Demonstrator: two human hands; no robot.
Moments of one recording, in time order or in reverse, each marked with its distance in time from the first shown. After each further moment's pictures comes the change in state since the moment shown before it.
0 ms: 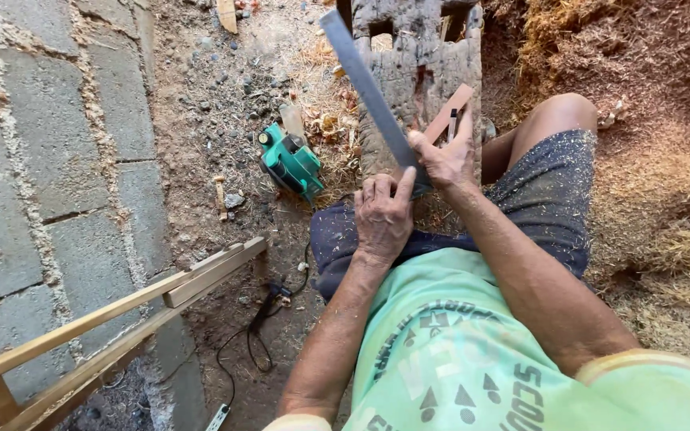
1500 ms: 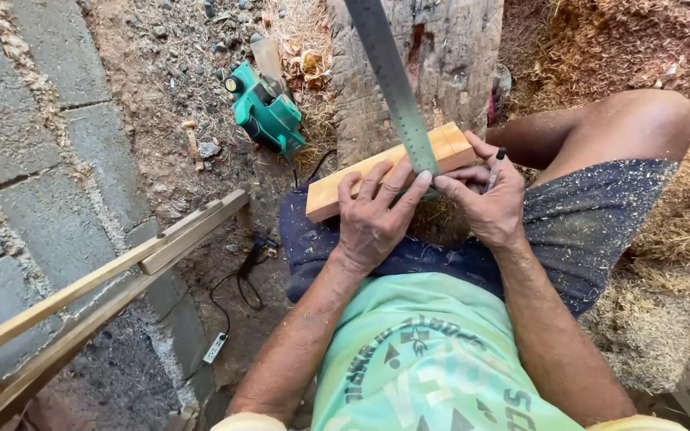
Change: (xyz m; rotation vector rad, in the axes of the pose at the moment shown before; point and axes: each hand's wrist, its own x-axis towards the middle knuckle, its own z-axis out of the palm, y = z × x) left_hand 0.019 0.004 0.014 0.082 -0.135 0.103; right_hand -0.042 -0.012 -0.082 0.206 -0.298 0.147
